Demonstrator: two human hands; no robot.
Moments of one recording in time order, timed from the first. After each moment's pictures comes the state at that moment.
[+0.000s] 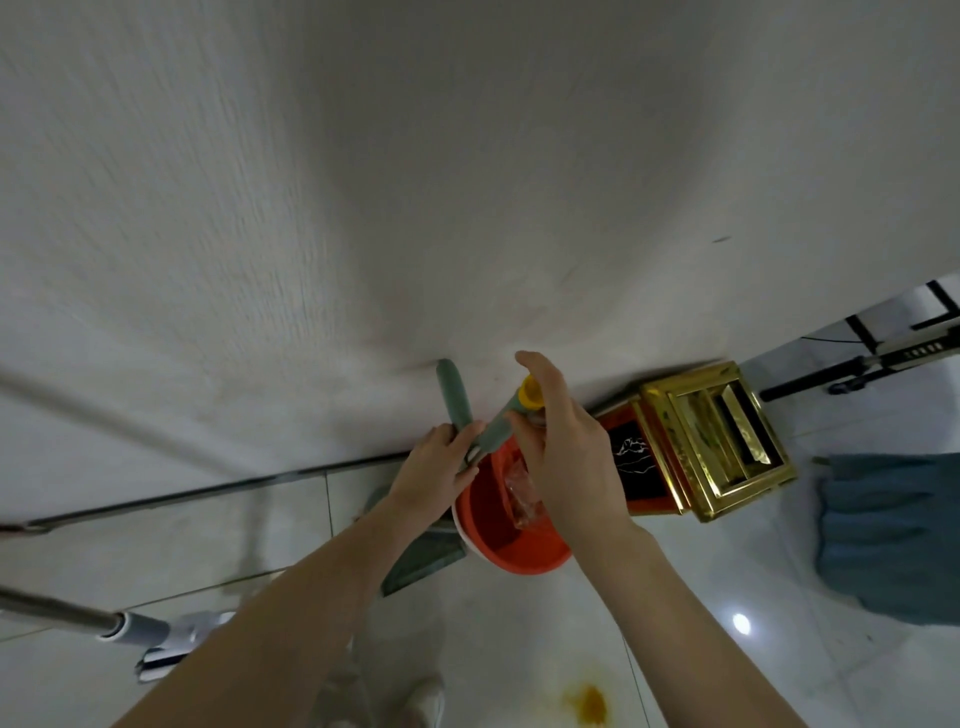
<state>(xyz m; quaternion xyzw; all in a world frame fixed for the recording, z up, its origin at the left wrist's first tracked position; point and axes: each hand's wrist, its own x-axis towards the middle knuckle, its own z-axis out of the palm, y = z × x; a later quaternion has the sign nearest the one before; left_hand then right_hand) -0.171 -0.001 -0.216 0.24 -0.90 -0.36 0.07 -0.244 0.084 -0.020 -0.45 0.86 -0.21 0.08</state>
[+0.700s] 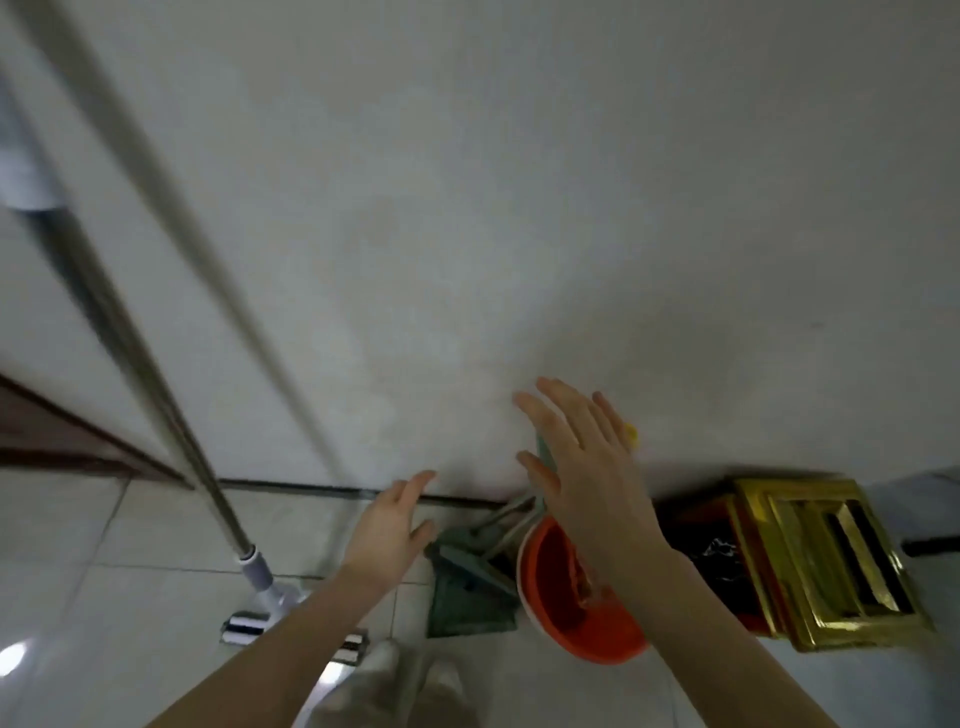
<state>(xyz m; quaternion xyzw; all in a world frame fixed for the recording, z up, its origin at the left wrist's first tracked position) -0.001 0.007 -0.186 0.45 -0.81 -0.35 0.13 -0.201 0.076 -0.002 -0.69 0.70 -0.16 -0.06</state>
